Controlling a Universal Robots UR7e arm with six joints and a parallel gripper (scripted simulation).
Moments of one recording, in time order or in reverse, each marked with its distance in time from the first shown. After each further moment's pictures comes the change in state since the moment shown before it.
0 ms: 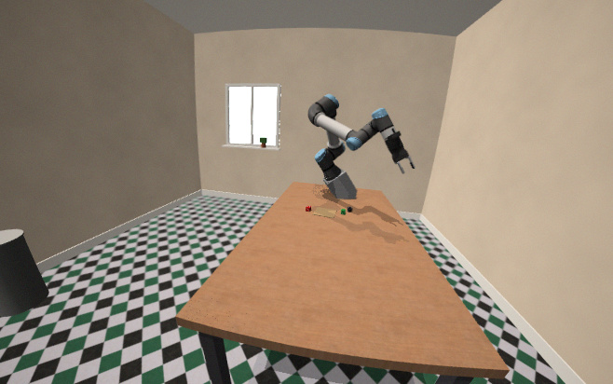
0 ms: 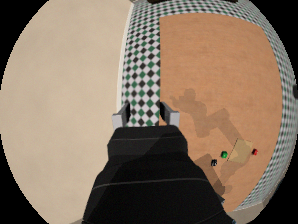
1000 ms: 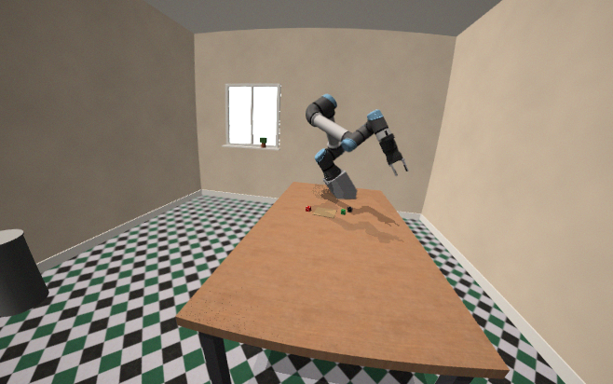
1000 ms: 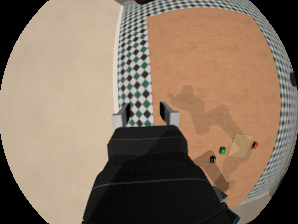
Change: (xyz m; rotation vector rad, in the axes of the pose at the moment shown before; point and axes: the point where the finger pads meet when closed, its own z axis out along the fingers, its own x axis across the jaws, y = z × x) arm 0.036 -0.004 -0.004 0.006 0.028 0.081
